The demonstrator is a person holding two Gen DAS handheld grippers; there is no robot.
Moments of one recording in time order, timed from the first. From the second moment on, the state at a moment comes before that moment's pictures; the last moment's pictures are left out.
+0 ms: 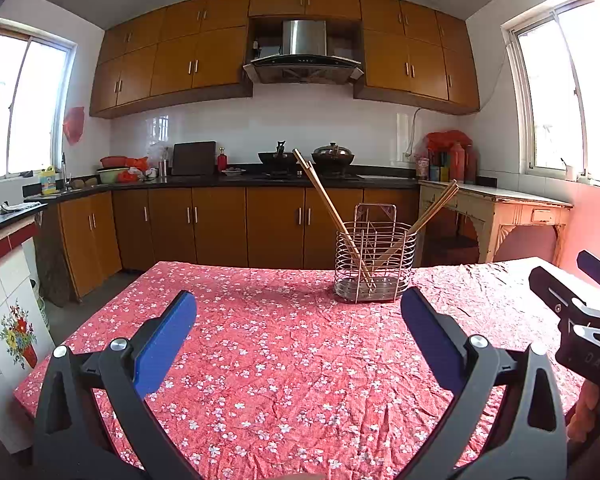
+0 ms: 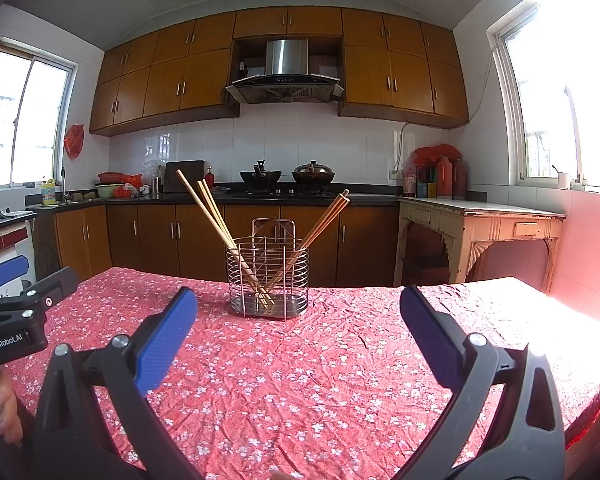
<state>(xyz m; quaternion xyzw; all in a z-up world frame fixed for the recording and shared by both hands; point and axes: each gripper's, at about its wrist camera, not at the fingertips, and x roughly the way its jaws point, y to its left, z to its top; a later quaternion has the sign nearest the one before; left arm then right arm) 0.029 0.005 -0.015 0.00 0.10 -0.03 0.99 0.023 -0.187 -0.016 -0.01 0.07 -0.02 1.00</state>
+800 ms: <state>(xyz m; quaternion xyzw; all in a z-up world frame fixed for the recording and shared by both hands) 0.028 0.001 -0.014 0.00 0.10 -0.02 0.99 0.023 -0.186 -0.016 0.00 0.07 -0.02 1.00</state>
